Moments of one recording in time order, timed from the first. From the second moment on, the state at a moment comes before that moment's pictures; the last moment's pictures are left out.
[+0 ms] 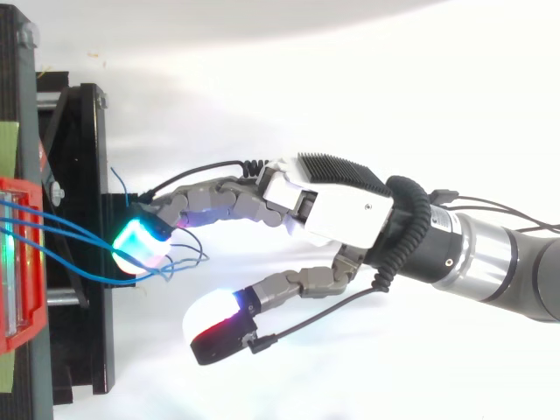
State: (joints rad) arm 0.24 -2.40 -1.39 -2.28 -1.06 -0.45
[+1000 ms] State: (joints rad) arm 0.22 -2.40 -1.38 -2.26 -1.10 -0.44
